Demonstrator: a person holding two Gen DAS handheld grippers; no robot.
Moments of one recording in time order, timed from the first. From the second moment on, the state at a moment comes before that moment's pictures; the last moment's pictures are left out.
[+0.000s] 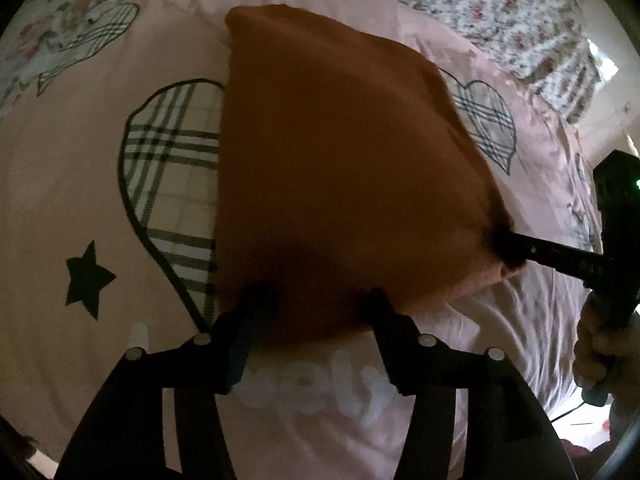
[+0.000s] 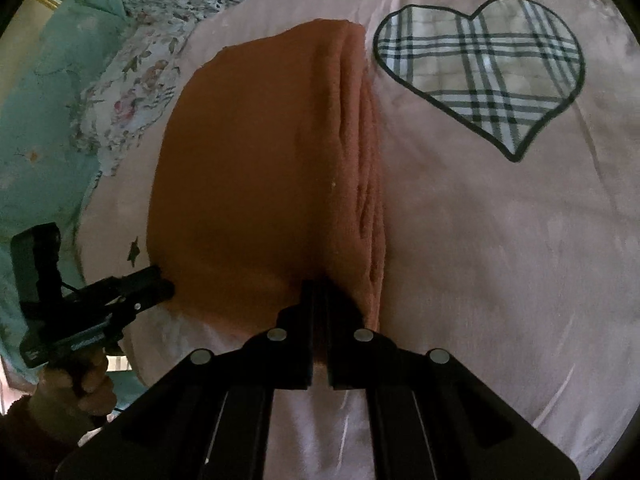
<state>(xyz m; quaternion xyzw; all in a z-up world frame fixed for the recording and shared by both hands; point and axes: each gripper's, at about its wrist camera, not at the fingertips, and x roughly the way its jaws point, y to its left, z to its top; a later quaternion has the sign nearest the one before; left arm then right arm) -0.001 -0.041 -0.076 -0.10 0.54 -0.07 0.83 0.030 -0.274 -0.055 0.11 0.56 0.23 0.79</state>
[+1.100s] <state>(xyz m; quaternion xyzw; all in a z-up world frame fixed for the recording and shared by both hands) -0.097 0.005 -0.040 0.02 0.51 0.00 0.86 -0.085 -0.246 -0.021 0.04 0.50 0.20 0.84</state>
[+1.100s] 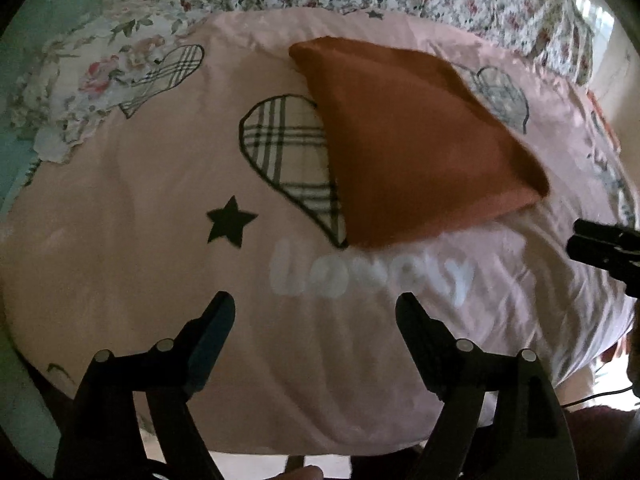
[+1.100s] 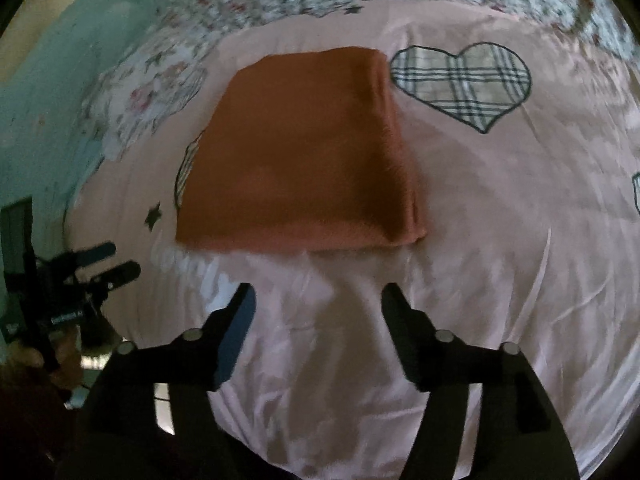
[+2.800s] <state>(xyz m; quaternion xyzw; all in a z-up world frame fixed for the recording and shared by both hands) -0.017 -0.024 -0.004 0.04 0.48 0.02 0.87 -0.024 -0.226 0.004 0.01 0.48 0.22 0.85</state>
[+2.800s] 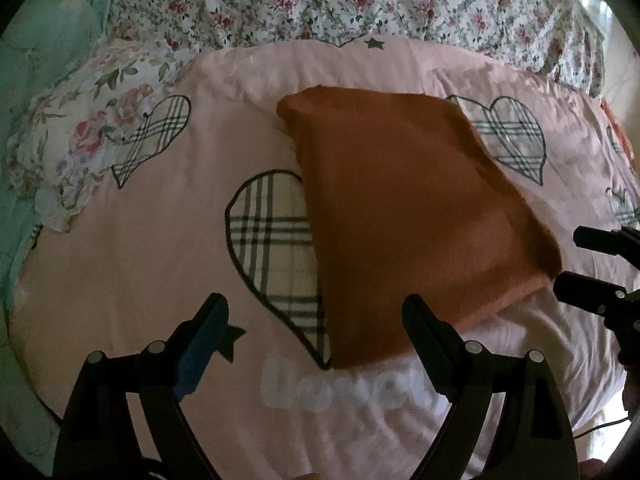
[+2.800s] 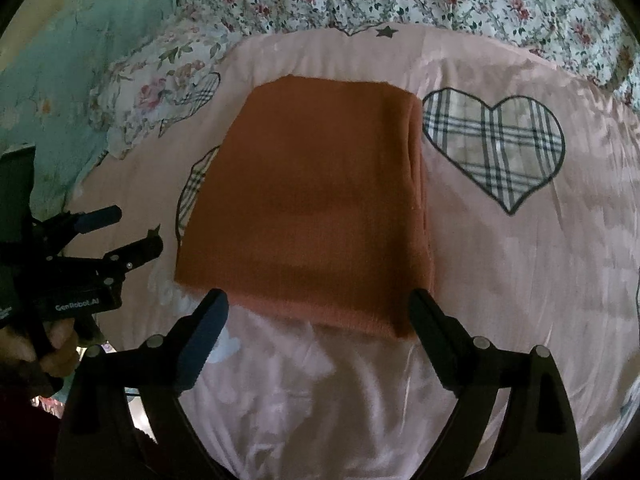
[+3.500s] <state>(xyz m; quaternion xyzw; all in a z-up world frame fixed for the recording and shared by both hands) 0.016 -0.034 -0.011 0.01 0.49 0.02 0.87 0.023 -0.226 -0.001 0.03 0.49 0.23 0.84</state>
